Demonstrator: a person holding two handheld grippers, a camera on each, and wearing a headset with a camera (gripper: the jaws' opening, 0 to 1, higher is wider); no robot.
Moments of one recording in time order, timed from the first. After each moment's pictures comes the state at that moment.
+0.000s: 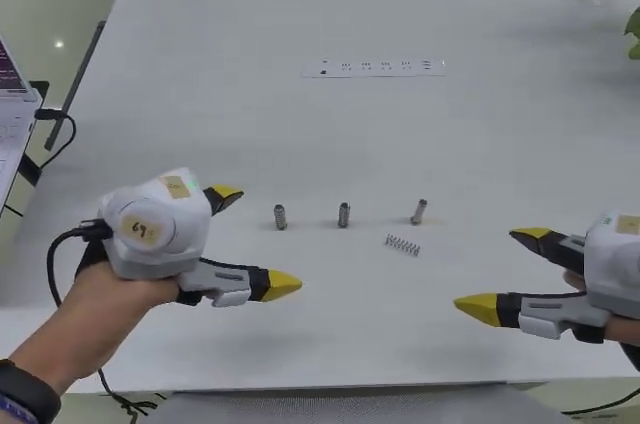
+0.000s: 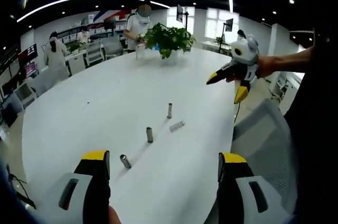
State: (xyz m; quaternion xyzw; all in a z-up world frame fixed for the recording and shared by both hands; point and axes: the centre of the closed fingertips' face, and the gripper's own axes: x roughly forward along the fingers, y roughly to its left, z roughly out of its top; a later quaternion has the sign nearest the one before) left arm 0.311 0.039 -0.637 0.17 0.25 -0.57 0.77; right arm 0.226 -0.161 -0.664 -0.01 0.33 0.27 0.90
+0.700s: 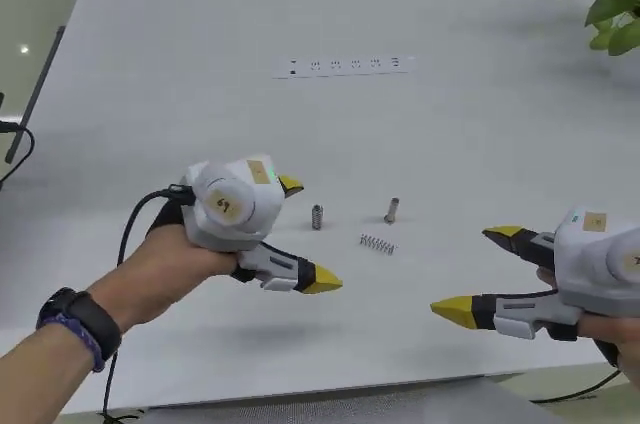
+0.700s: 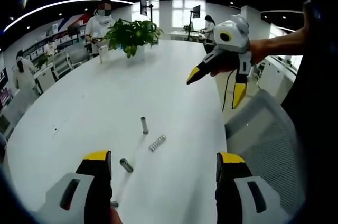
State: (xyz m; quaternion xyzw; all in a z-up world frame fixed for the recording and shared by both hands) left arm 0.298 -0.052 -0.657 0.23 0.23 -0.66 0.68; right arm 0.218 -0.160 -0.665 -0.01 0.33 0.28 0.90
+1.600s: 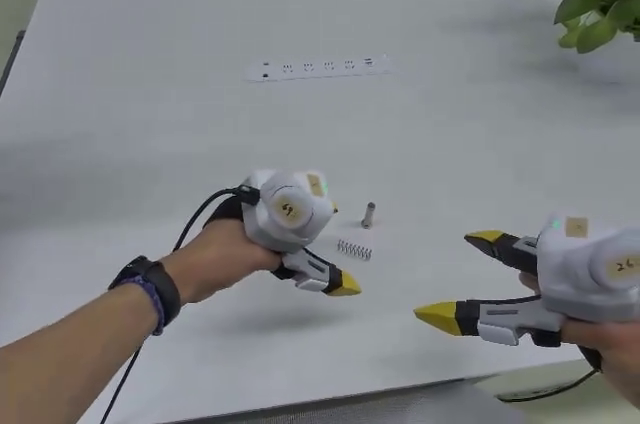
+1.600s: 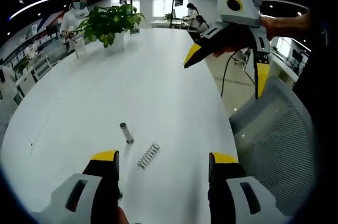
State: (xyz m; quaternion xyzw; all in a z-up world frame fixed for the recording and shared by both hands) left arm 0.294 -0.116 -0.715 0.27 0.25 -0.70 0.61; right arm 0.216 -0.167 -0.663 -0.01 0.34 0.27 0.90
